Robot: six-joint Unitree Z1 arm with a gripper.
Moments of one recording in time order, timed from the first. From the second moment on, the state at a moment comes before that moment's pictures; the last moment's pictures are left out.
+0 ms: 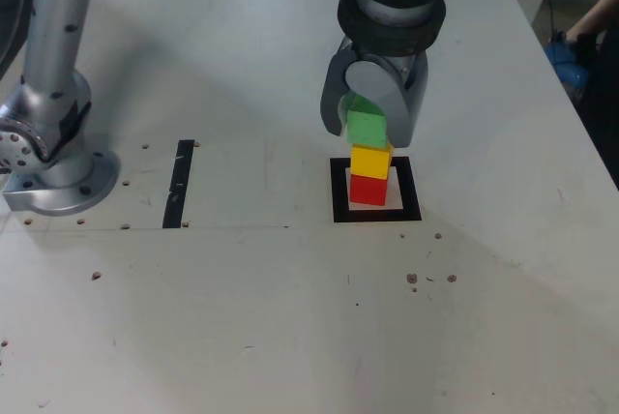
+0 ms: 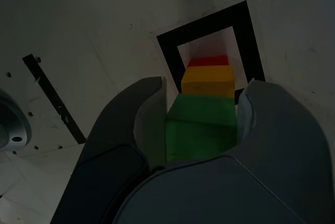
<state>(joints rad) -0.19 2.04 -1.76 1.44 0.19 0.11</state>
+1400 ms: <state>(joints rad) -0.18 1.85 -1.65 1.48 0.25 0.11</state>
